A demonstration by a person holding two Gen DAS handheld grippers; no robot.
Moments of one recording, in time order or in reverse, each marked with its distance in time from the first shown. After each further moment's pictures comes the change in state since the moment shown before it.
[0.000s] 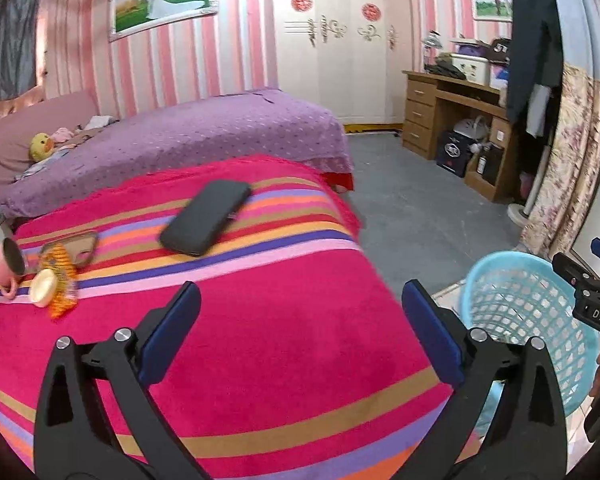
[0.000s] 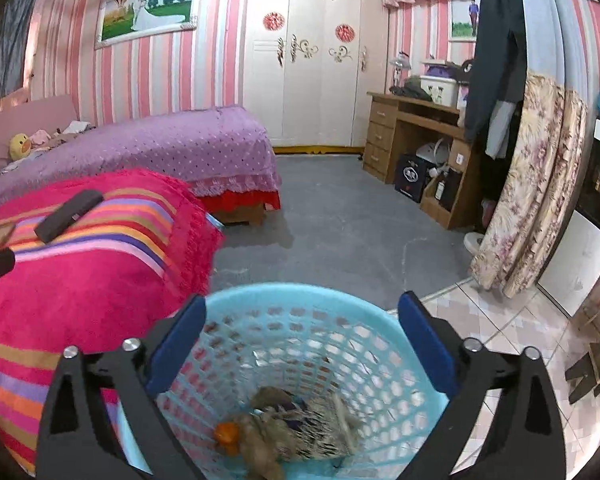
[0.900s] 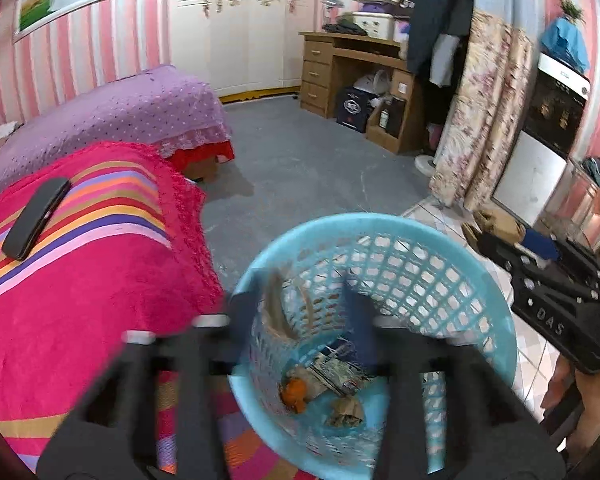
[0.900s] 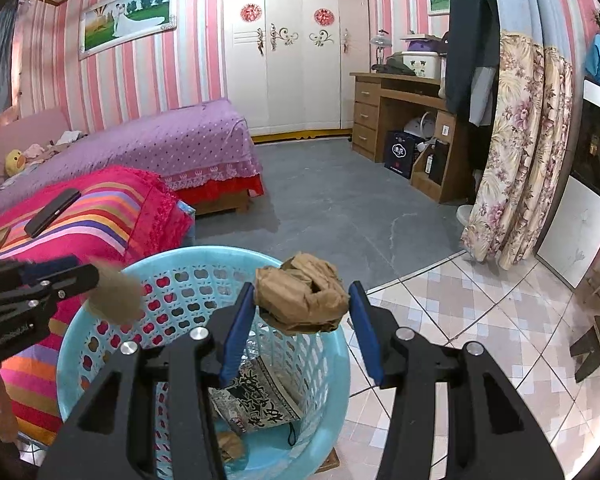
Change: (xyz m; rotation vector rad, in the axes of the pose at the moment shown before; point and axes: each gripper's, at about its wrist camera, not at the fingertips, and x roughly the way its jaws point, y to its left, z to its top) left arm 0.026 -0.175 -0.015 0.130 0.120 -0.315; right arm -0.001 -0.101 -0.034 0.070 0.060 0.009
